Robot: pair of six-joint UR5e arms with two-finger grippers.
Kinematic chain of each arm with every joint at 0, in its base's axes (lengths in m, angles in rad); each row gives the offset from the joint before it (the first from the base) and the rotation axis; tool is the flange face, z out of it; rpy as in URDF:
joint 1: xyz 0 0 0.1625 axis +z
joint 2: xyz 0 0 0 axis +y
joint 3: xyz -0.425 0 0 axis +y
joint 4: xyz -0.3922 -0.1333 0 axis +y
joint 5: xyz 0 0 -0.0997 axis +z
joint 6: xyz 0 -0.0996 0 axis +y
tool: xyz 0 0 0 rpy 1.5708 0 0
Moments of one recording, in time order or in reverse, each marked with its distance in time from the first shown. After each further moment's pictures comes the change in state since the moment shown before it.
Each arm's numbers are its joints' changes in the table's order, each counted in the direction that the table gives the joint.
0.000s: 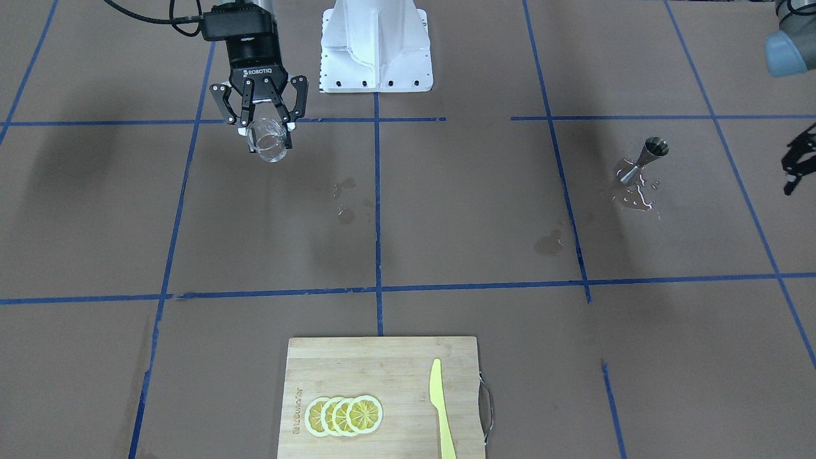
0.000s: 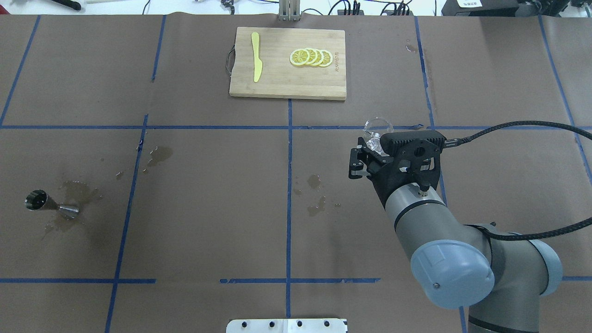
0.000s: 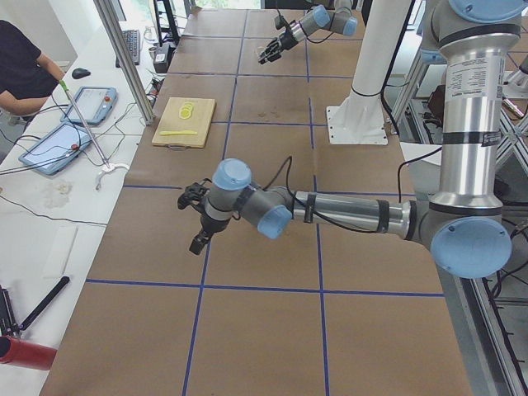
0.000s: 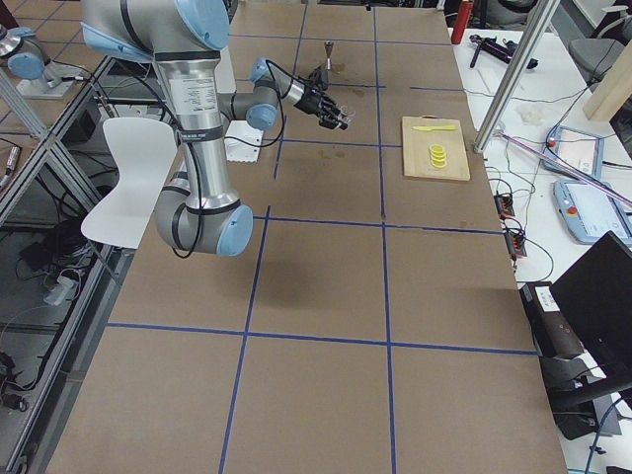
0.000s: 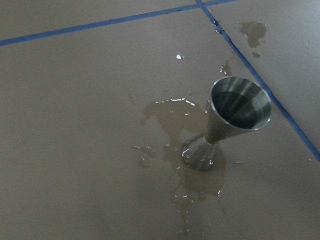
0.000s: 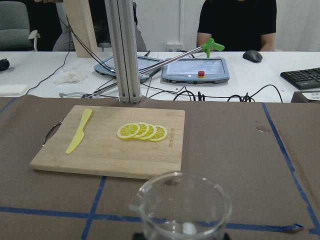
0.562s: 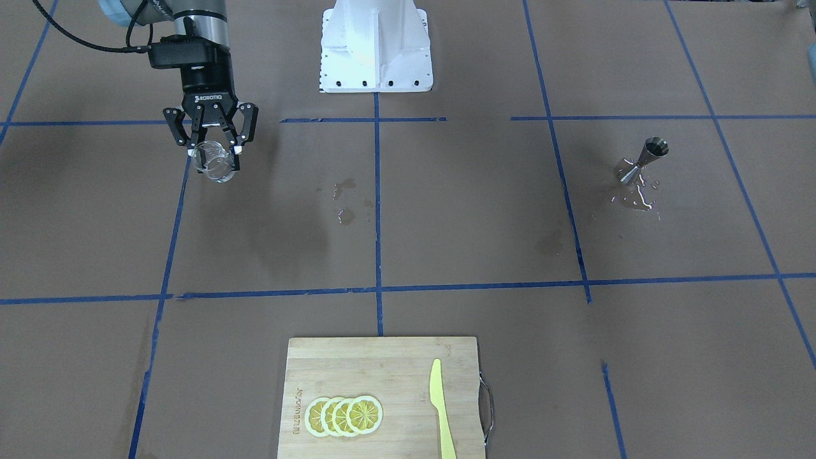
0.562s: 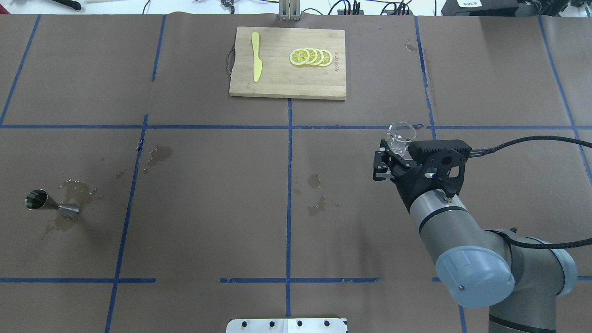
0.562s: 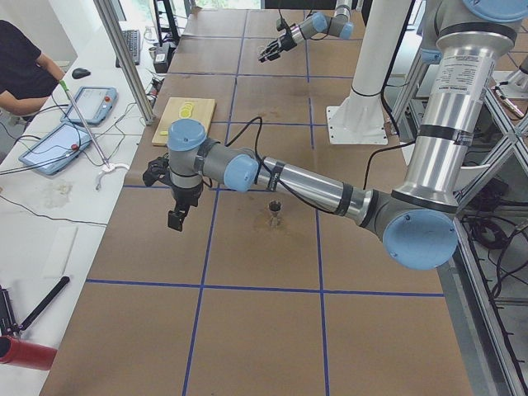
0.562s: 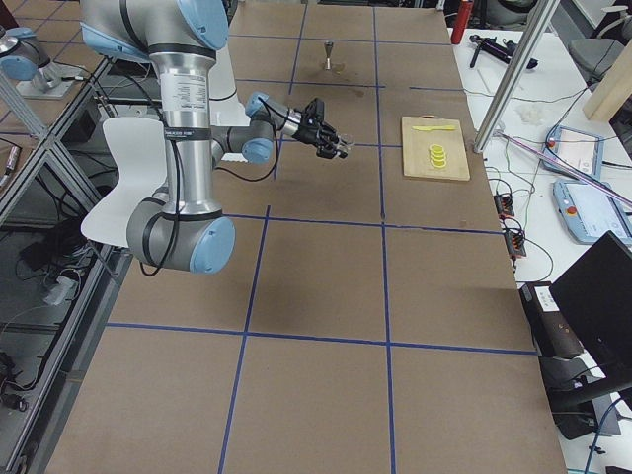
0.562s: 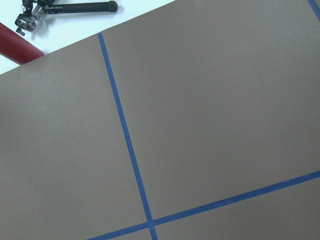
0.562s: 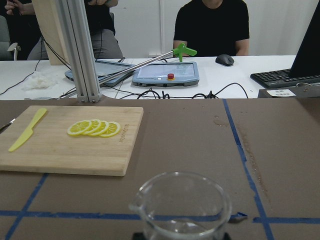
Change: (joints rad) left arm -0.062 0.159 0.006 -0.345 0.151 -0.009; right arm -0.006 0.250 0.078 -0.307 0.076 -0.032
